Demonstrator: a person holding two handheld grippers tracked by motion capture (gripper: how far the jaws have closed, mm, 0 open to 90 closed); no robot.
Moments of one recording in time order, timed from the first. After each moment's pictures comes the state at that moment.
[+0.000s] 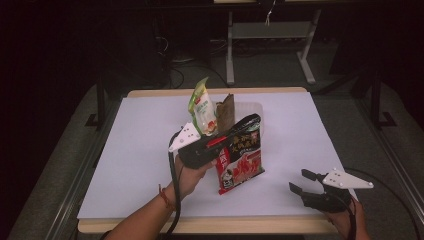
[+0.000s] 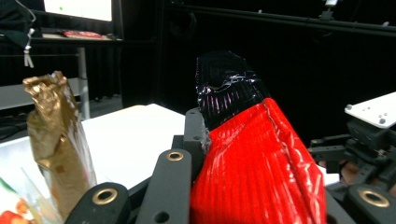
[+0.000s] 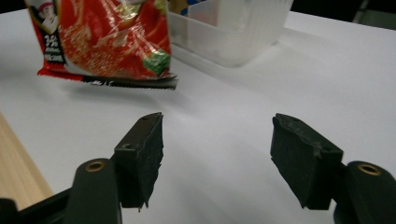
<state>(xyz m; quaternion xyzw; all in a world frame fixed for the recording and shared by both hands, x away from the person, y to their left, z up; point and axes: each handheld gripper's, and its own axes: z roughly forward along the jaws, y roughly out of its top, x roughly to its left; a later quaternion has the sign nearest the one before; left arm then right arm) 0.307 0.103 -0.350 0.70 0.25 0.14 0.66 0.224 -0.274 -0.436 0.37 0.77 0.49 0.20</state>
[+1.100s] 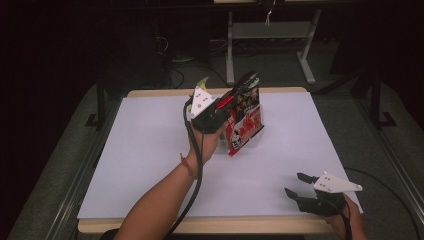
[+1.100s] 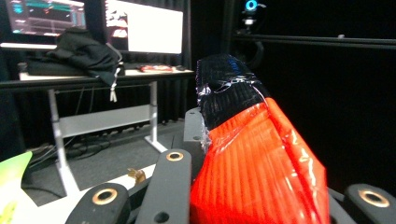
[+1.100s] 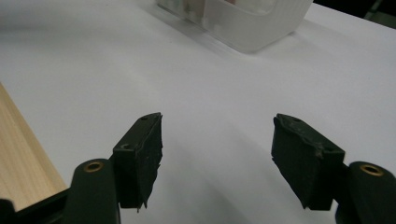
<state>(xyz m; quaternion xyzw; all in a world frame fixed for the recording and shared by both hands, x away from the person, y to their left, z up) 0.368 0.062 -0.309 0.65 0.32 0.26 0.64 0.220 -0.261 -0.439 0.34 0.80 0.45 0.22</state>
